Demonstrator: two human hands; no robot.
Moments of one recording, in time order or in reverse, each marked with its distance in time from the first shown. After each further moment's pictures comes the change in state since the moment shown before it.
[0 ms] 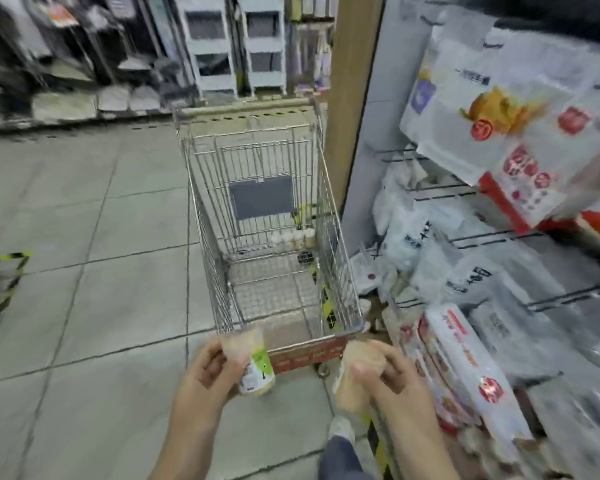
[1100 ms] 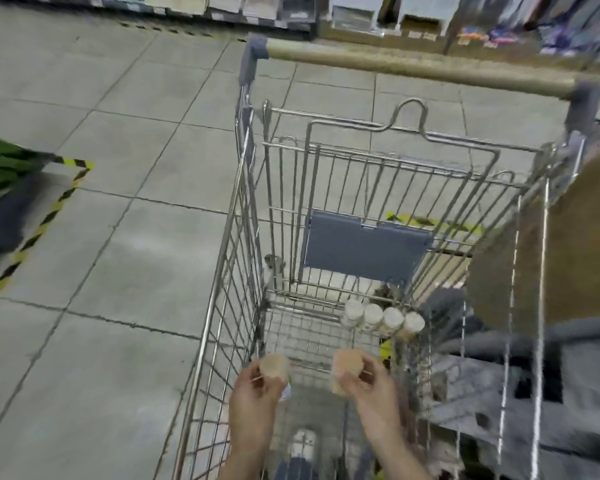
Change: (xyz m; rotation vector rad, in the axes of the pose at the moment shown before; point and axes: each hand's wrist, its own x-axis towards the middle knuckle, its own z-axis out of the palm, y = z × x) left_hand 0.484 -0.144 0.014 0.294 0.551 -0.298; right_hand 0.524 0.152 0.214 -0.569 -0.302 0.214
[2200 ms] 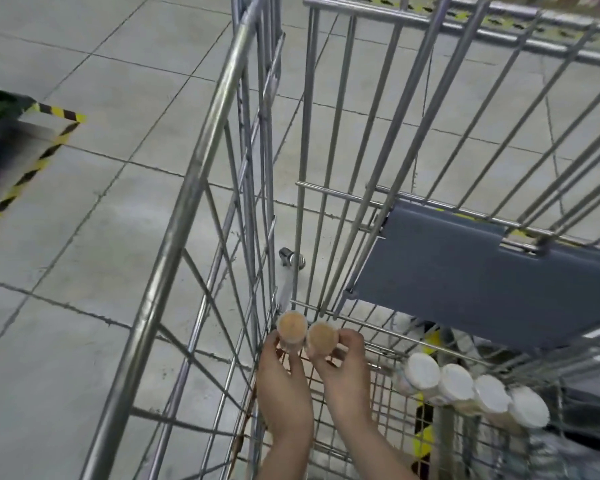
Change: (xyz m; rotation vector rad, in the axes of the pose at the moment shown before) left_hand 0.215 -0.070 0.118 0.103 0.347 0.060; right_hand 0.218 0.080 0.148 -0.143 -0.035 -0.174
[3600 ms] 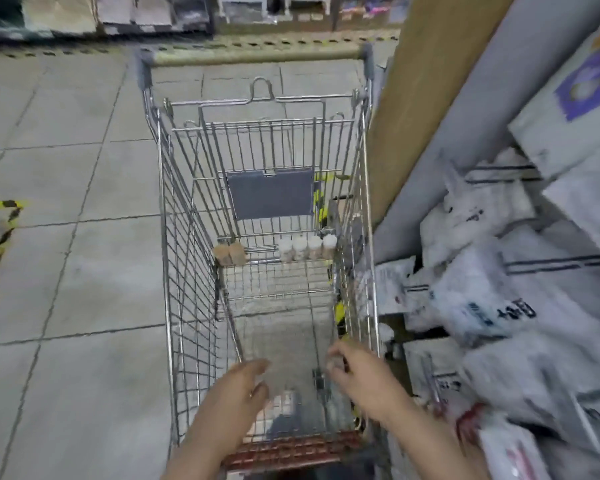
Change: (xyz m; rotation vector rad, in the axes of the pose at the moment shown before) left_hand -0.325 0.087 -0.343 0.657 -0.893 0.640; right_hand -0.444 -0.115 -0.273 -0.566 -0.212 0.018
